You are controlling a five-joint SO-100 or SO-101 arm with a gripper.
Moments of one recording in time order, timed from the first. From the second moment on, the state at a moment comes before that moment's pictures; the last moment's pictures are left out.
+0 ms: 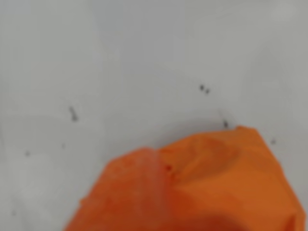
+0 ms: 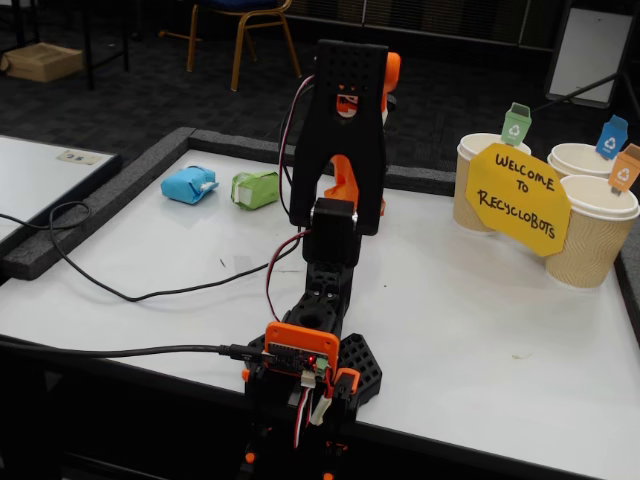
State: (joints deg) arm -9.0 78.5 98.1 62.2 -25.1
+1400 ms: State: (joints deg) arm 6.5 149.3 112.7 87.6 -23.3
